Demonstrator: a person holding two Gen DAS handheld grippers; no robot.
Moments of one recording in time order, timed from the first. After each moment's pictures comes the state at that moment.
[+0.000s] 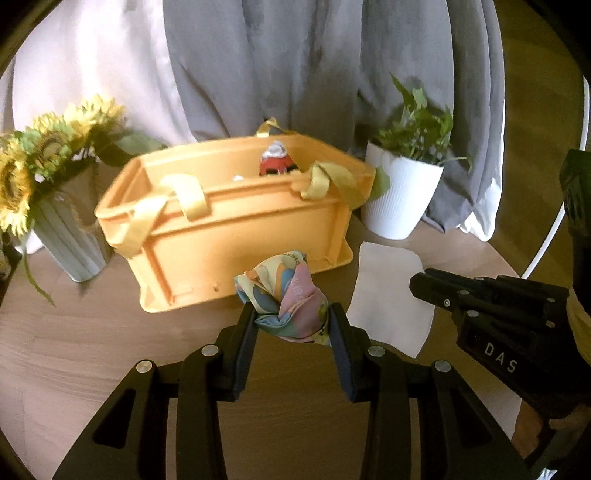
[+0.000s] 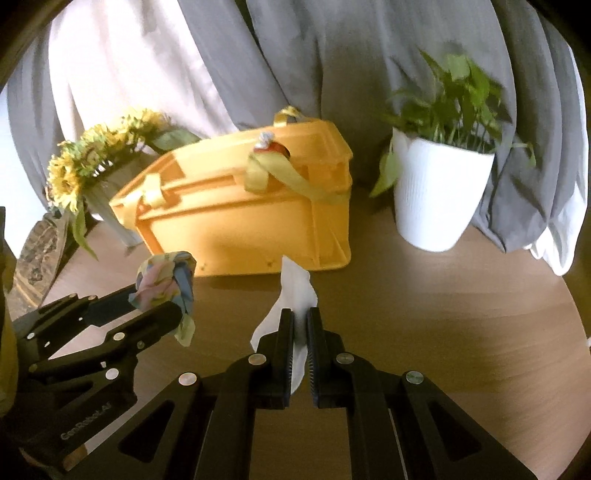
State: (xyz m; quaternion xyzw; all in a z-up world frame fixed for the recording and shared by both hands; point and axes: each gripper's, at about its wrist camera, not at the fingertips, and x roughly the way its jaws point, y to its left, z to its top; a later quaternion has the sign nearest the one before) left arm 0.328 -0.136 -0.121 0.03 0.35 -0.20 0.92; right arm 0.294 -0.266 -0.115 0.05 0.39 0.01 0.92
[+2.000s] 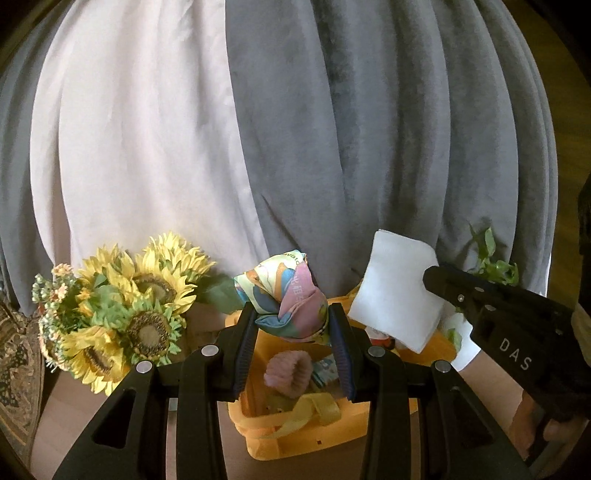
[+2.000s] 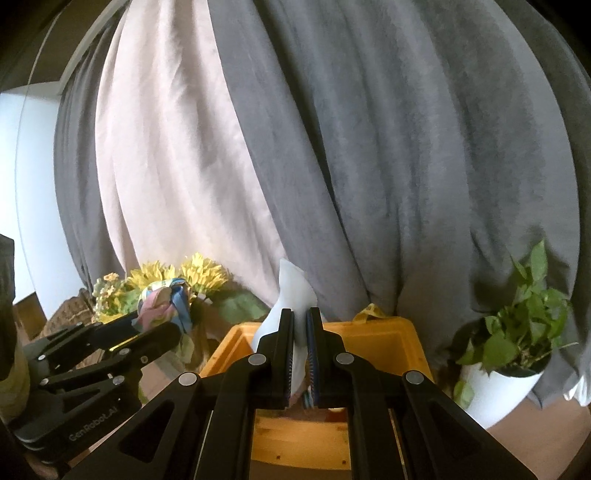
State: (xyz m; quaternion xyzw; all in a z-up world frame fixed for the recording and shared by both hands) left arm 0.415 -0.065 0.004 0.01 0.20 -0.12 0.97; right arm 0.394 -0.215 0.017 0.05 0.19 0.09 0.98
